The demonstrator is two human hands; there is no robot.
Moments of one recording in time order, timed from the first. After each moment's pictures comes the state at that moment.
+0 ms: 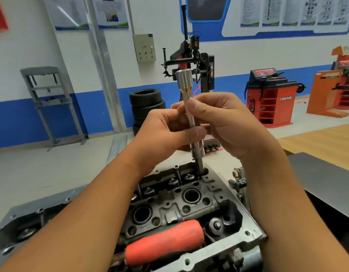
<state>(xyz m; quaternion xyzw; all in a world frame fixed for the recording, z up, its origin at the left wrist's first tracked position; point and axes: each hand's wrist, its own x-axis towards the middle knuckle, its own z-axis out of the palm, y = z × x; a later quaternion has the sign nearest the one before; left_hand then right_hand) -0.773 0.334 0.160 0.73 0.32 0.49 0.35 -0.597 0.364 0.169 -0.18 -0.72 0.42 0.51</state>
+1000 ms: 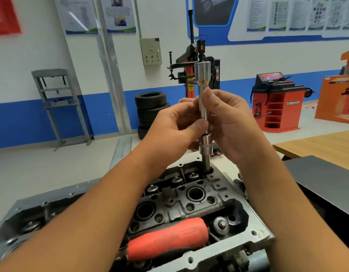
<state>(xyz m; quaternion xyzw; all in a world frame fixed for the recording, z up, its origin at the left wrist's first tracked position) -0.760 0.331 0.153 0.71 0.33 0.53 0.33 -0.609 0.365 0.155 -0.13 -0.63 0.49 0.59</state>
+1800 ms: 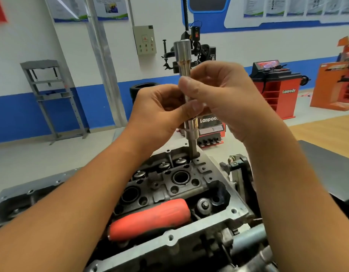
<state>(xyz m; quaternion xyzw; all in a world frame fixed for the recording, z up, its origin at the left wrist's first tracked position) -0.753 0.327 0.155 0.73 0.29 0.56 0.25 -0.588 0.351 0.171 -0.23 -0.74 0.28 0.56</state>
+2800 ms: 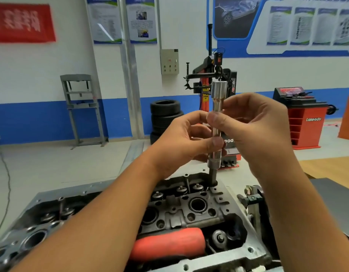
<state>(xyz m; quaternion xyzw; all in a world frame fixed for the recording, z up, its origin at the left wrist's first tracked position) -0.763 0.331 0.162 0.71 0.31 0.49 0.39 -0.592 0.339 0.169 -0.25 -0.66 0.22 0.68</state>
